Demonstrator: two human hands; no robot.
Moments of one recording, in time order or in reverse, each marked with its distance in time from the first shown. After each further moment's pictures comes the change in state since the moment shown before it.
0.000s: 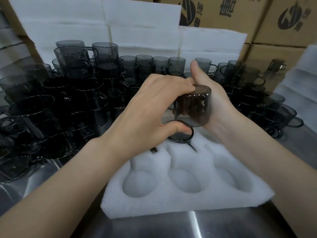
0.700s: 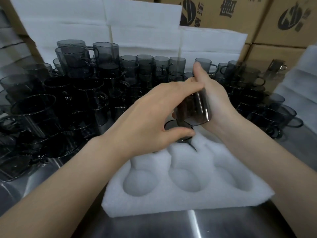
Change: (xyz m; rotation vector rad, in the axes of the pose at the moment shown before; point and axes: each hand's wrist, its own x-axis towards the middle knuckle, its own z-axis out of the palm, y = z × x) left_hand -0.004 -0.003 0.002 -0.108 -0.172 -0.075; right_hand -0.007 -0.002 0.002 -0.012 0.057 -0.039
